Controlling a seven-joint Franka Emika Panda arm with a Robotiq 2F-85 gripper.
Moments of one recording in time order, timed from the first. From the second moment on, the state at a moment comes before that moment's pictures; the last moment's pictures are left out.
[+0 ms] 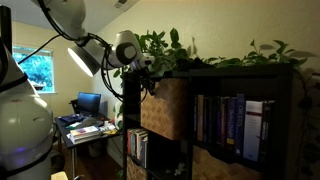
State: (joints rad) arm 0.02 -0.46 0.21 -2.53 -0.04 2.68 0.39
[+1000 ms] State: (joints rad) arm -0.04 -0.28 0.21 -2.40 -0.19 2.78 0.37
